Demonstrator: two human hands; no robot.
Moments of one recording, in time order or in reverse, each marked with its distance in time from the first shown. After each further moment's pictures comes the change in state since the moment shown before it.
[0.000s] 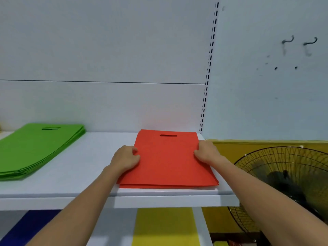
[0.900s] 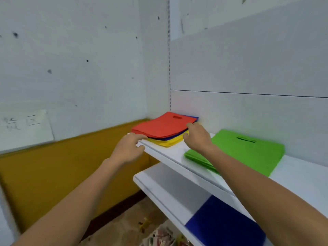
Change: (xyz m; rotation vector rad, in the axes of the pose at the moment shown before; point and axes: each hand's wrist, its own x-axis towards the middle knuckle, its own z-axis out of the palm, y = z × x) left_hand -0.209 -0.379 -0.339 0.264 0.525 -0.432; right_hand -0.126 -0.614 0.104 0.326 0.012 -0.940
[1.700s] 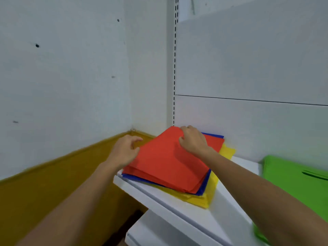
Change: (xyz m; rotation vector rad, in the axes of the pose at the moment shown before) left_hand 0.287 -0.176 0.072 -0.131 -0.035 0.101; right_hand 0.261 -0.029 0.165 -0.175 0.005 0.060
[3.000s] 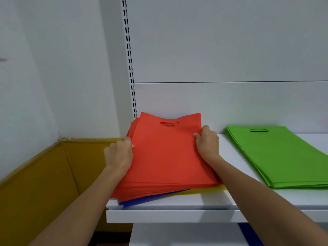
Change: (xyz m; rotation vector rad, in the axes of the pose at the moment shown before) left_hand 0.105 -0.050 0.082 0.249 -0.048 0.345; right_hand -0.035 0.006 0.038 -0.054 0.420 0.865
